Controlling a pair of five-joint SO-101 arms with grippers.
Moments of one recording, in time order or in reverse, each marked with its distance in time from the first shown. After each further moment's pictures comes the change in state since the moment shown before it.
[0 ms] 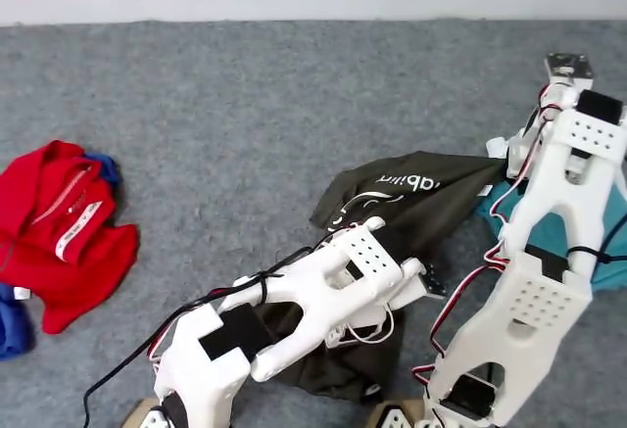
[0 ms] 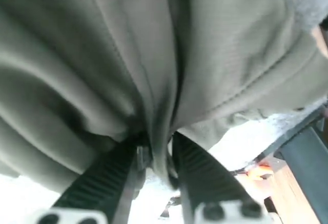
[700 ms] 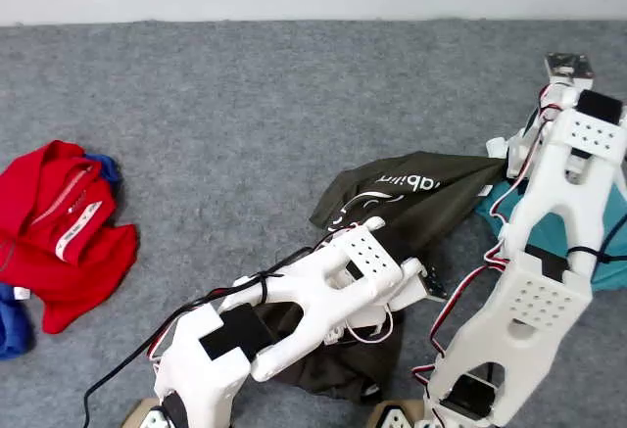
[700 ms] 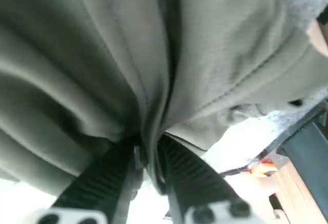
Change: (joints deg) left arm 0.0 0.0 0.0 0.0 -2.1; right arm 0.0 0.0 0.0 0.0 0.0
